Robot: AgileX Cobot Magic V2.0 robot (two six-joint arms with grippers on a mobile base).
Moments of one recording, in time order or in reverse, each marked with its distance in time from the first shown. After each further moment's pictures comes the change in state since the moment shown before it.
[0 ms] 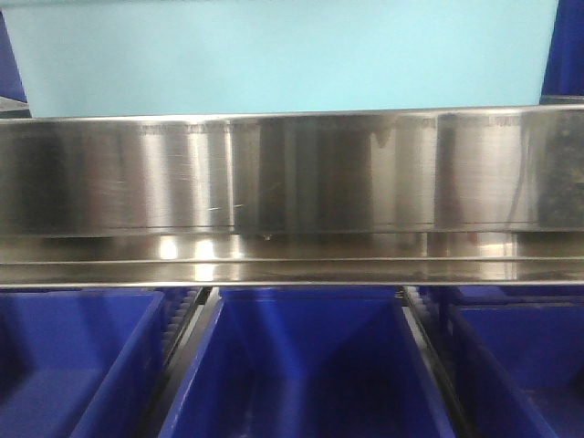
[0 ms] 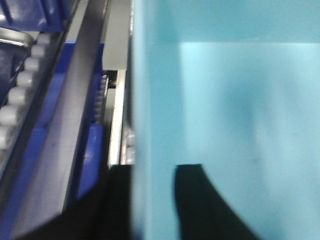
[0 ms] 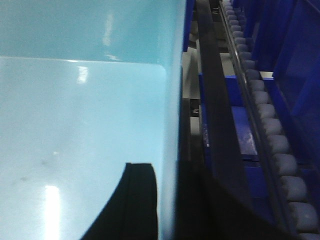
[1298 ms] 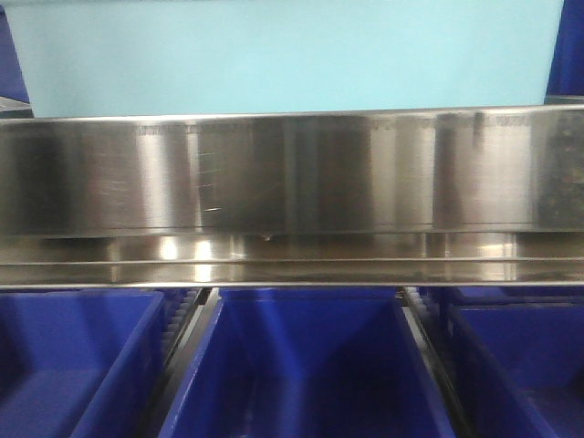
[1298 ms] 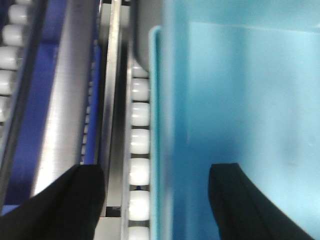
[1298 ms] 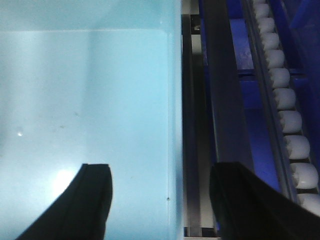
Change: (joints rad) left arm 0.119 0.092 -0.383 -0.360 0.543 0.269; right arm 0.006 0.065 -0.348 0.345 0.513 -0.250
